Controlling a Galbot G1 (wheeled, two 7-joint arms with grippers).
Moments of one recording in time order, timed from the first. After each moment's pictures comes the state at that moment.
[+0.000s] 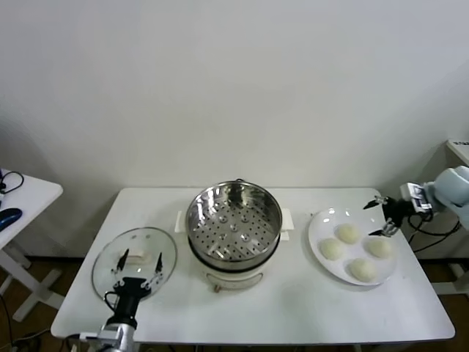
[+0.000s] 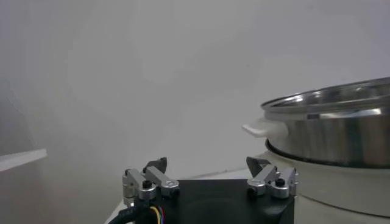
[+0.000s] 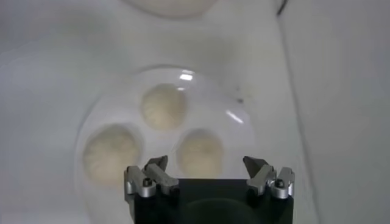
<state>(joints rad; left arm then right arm) 1.57 -1.48 -0.65 -1.86 0.04 -0.21 0.05 0.07 0.58 -0.74 0.98 0.10 0.12 -1.15</state>
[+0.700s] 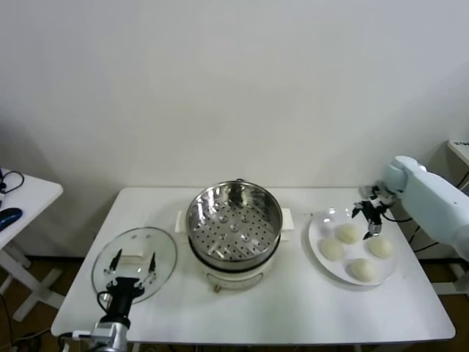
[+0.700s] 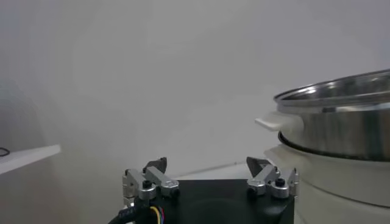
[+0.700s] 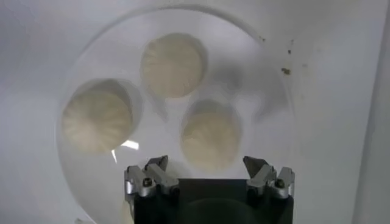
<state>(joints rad) 1.59 -1.46 -0.67 -1.88 0.04 -0.16 0.04 0.10 0.90 -0.79 0.62 -0.21 0.19 -1.21</state>
